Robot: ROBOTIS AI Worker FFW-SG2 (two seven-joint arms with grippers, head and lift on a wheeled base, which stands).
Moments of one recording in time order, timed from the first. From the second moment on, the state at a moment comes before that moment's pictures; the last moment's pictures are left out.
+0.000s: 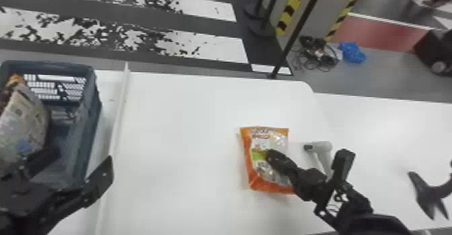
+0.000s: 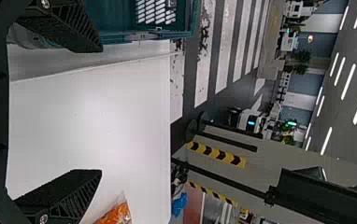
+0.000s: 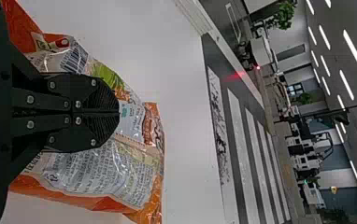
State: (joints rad) left arm 0.70 0.19 -0.01 -2.47 0.27 0.63 -0.20; right arm 0.39 -0.38 -0.21 -1.54 -0.45 0.17 0.62
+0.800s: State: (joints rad) left arm 0.70 0.20 -0.01 -2.48 0.27 0.62 -0.21; right arm 0.50 -0.38 -0.25 -1.57 -0.52 0.03 0.67
